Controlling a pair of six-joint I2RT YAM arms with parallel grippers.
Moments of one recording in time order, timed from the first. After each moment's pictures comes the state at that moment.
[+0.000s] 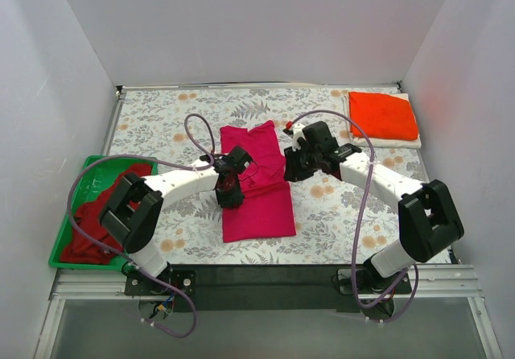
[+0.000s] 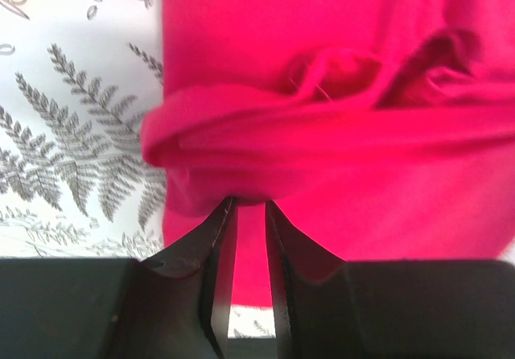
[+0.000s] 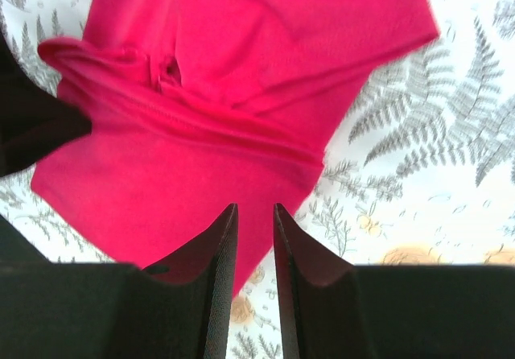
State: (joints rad) left arm -0.72 1.64 1.04 -0.72 -0.12 -0.91; right arm 0.57 1.54 1.05 -0.37 -0.30 0.14
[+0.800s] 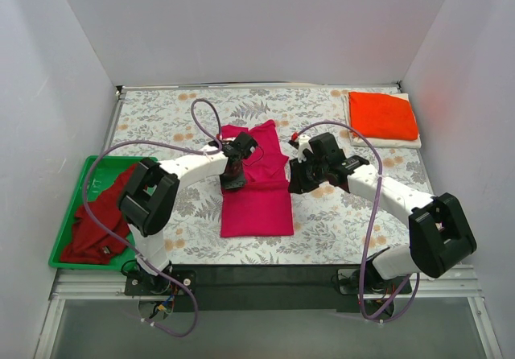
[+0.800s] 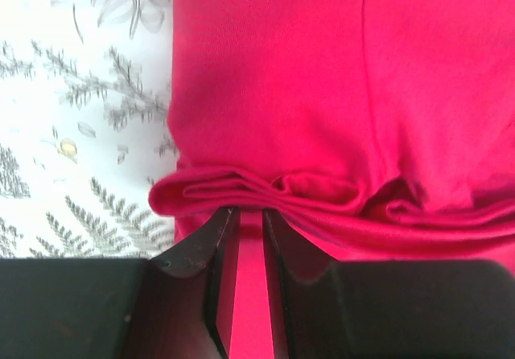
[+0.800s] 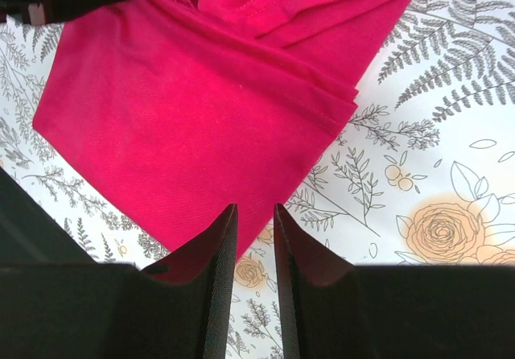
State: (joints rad) left arm -0.67 1.83 1.23 -0.73 -0.26 -0.82; right arm 0.57 1.41 0.89 -0.37 -0.34 0.16
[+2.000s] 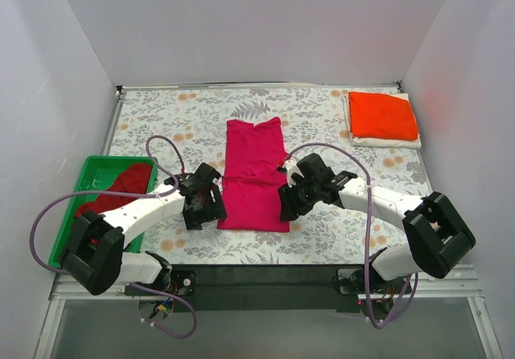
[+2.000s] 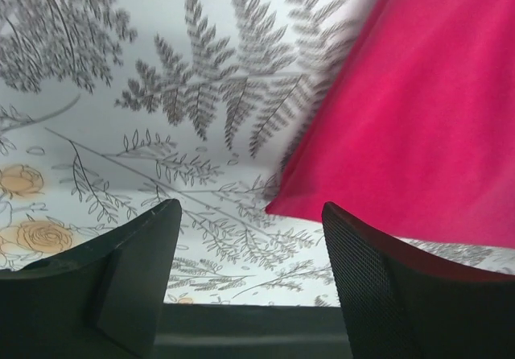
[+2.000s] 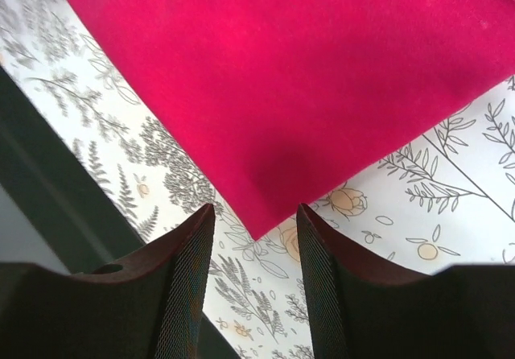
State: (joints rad) left arm -0.60 1.31 0.73 -0.73 -0.09 -0.88; right arm 0.69 1.41 0.75 -0.33 -0.46 0.17
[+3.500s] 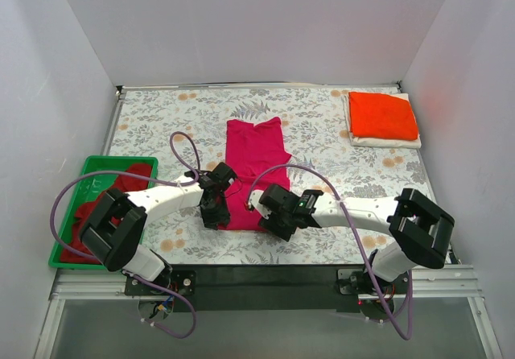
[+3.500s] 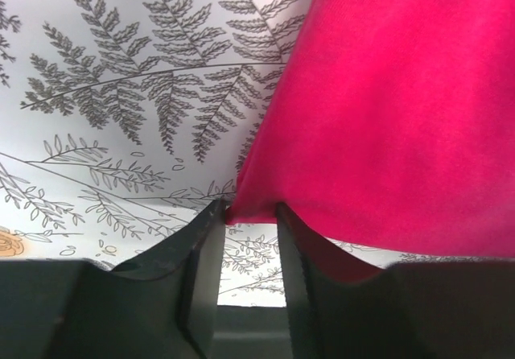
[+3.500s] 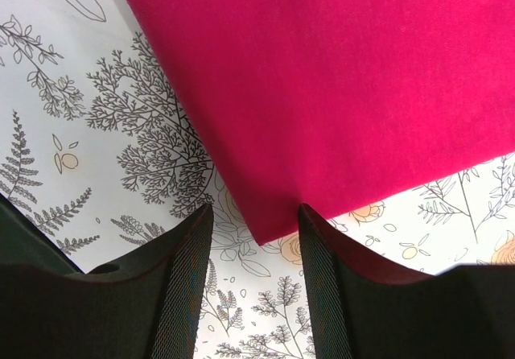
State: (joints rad) left arm -0.69 1.50 0.80 -0.73 -0.07 -0.92; right arm 1.11 1.52 0.85 -0.48 0.05 -0.08
